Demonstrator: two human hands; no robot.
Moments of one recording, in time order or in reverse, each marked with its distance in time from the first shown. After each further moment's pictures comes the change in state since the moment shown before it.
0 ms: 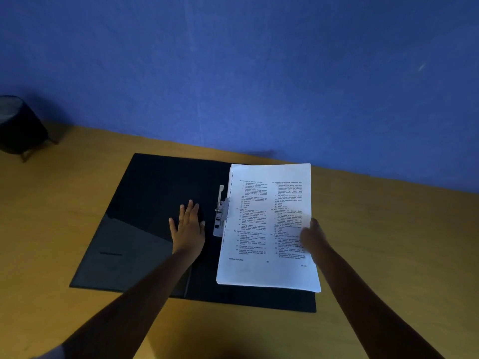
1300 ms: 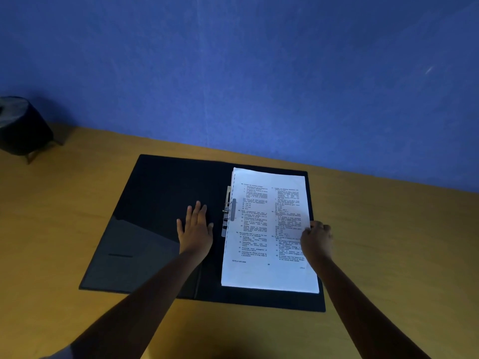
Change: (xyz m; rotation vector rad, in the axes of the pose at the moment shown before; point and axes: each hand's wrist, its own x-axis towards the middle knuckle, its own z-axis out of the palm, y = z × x) left_hand 0.002 -0.003 -0.004 0.040 -0.063 0.016; right_hand -0.016 0.006 0.019 -0.253 0.235 -0.138
